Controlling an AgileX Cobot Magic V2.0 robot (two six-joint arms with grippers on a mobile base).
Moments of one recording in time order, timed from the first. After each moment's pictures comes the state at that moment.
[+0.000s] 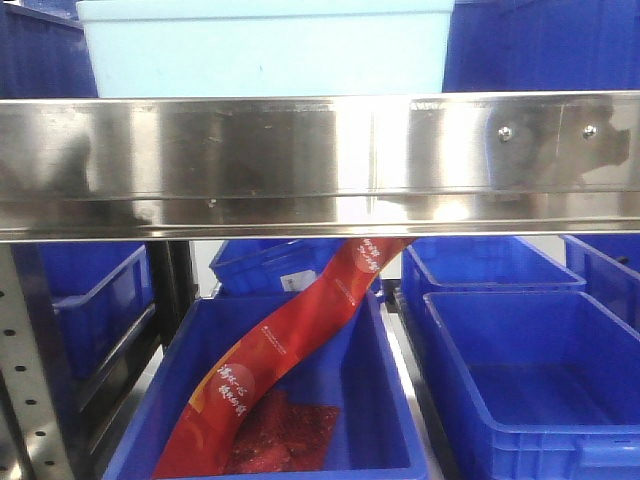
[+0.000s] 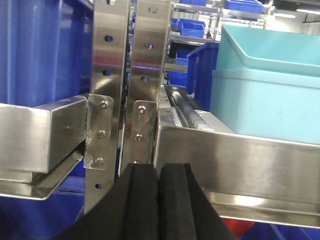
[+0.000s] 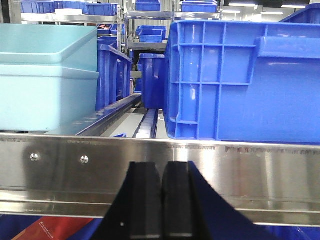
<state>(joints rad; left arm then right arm) 0.05 0.01 0.00 0.00 0.01 -0.09 -0.06 0.00 0.00 0.01 -0.02 -0.01</state>
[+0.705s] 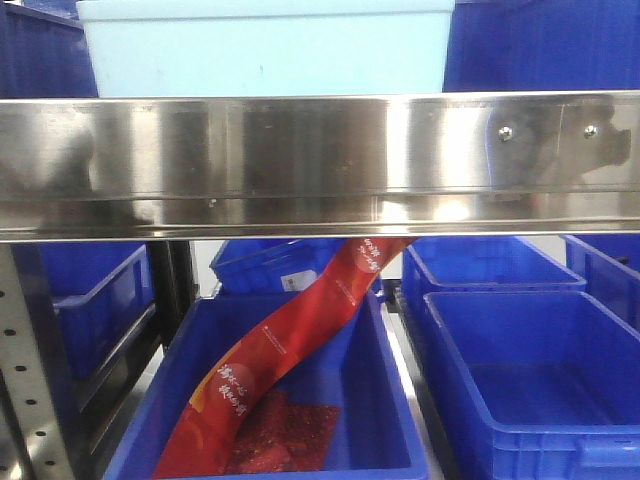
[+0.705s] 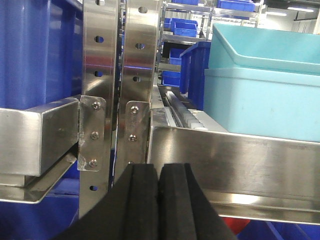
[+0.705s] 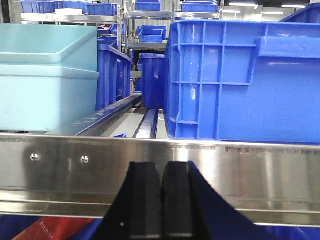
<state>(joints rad) 0.03 0.00 0.00 0.01 0.01 -0.08 -0.06 0.00 0.00 0.01 -0.02 -0.01</state>
